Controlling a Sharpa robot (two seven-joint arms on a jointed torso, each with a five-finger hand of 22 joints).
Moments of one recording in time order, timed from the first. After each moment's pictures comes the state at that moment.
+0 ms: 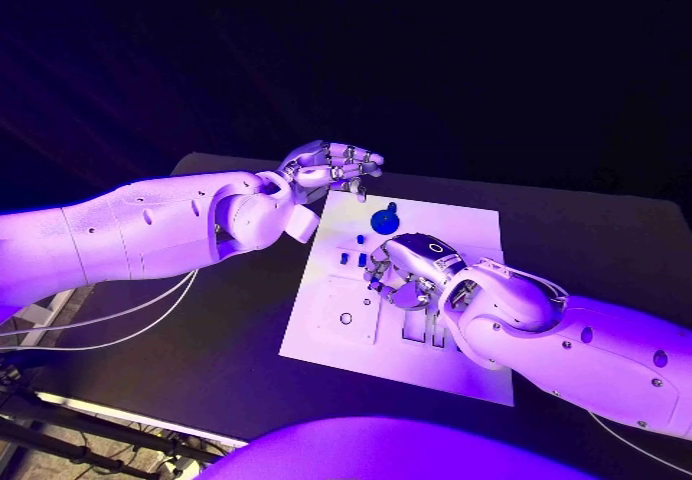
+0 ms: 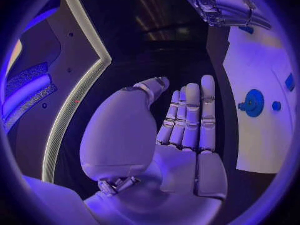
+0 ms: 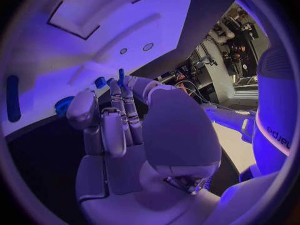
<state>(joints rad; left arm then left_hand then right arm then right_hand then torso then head) 1.18 -0.92 -0.01 1.47 -0.09 -0.07 0.34 1.40 -0.22 0.50 0.14 0.27 0.83 0.20 0.25 0.35 0.88 0.14 0.53 0.22 0.97 0.06 1.16 0.49 0.17 0.94 0.16 0.81 0.71 1.15 -0.51 -0.19 1.56 -1.57 -0.41 -0.12 1.40 -0.17 0.64 0.04 0.20 1.08 0.13 0.30 0.29 1.25 0.10 0.11 0.08 1.47 -0.01 1.40 1.23 0.12 1.31 0.08 1.14 1.17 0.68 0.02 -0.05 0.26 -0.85</state>
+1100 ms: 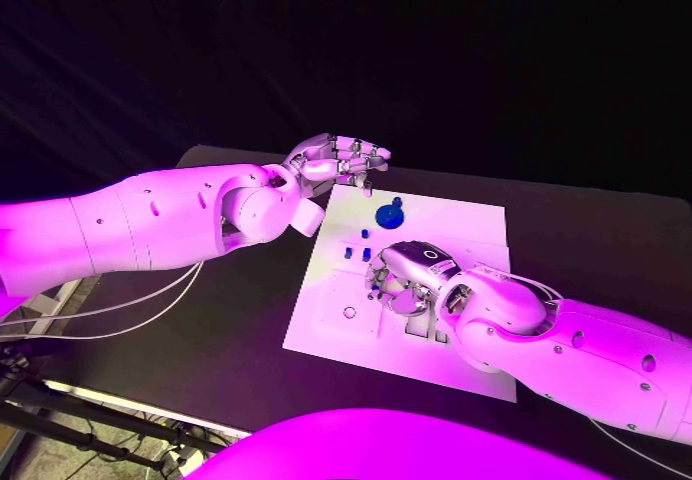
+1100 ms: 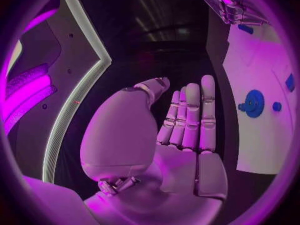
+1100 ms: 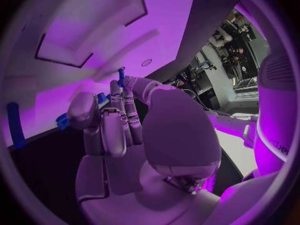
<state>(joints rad) 1.18 -0.91 -0.01 1.46 -0.09 -0.07 0.34 1.40 -0.22 0.50 0.14 0.27 0.83 0.20 0.25 0.35 0.88 0.14 0.53 0.22 0.97 0.06 1.16 0.49 0.17 0.94 0.16 0.80 0.70 1.13 -0.48 -0.19 1.54 -1.60 -0.35 -0.15 1.40 -0.17 0.64 0.04 0.19 1.08 0.13 0.30 0.29 1.25 0.10 0.11 0.08 1.47 -0.01 1.40 1.22 0.12 1.31 0.08 1.14 1.17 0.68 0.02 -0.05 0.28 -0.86</state>
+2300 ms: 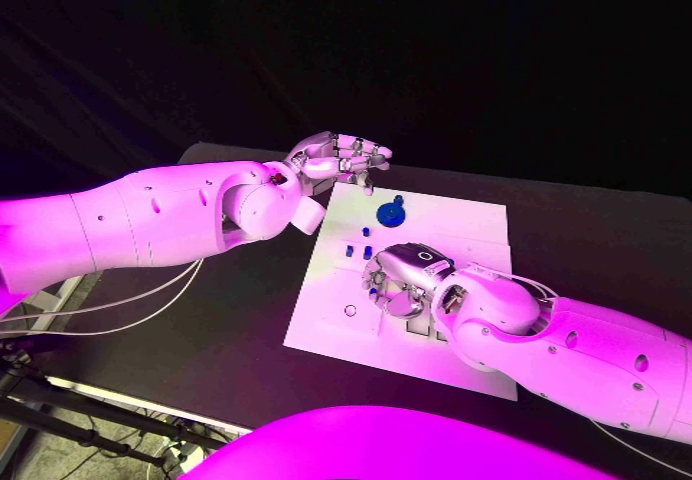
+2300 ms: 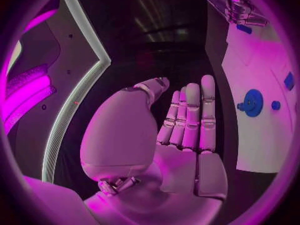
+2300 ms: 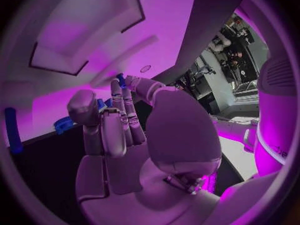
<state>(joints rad) 1.18 -0.92 -0.01 1.46 -0.10 -0.06 0.33 1.40 -0.22 0.49 0.15 0.27 0.83 0.21 0.25 0.35 0.87 0.14 0.53 0.22 0.97 0.06 1.15 0.49 0.17 0.94 0.16 0.80 0.70 1.13 -0.47 -0.20 1.53 -1.62 -0.30 -0.16 1.32 -0.18 0.64 -0.03 0.20 1.02 0.16 0.27 0.30 1.23 0.09 0.07 0.11 1.47 -0.01 1.41 1.22 0.12 1.28 0.10 1.09 1.14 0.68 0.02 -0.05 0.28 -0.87</state>
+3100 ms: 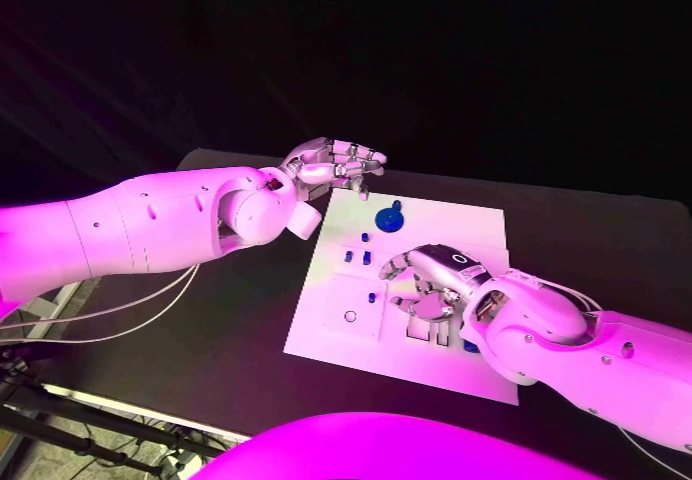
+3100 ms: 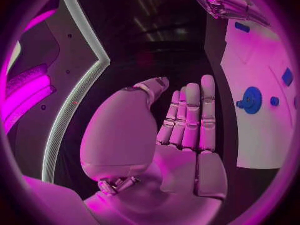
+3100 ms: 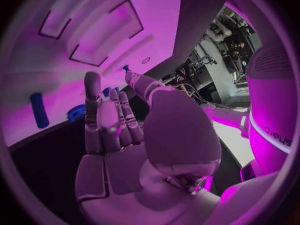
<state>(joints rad) 1.18 -0.92 -0.01 1.46 -0.10 -0.06 0.33 1.40 -0.22 0.49 0.15 0.27 0.83 0.21 0.25 0.35 0.87 0.14 0.53 0.22 0.97 0.06 1.15 0.49 0.17 0.94 0.16 0.80 0.70 1.15 -0.61 -0.20 1.63 -1.54 -0.38 -0.11 1.34 -0.21 0.49 -0.01 0.20 0.90 0.18 0.20 0.29 0.92 0.13 0.13 0.07 1.42 0.04 1.26 0.93 0.19 1.12 0.14 0.73 0.86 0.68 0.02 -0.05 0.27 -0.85</state>
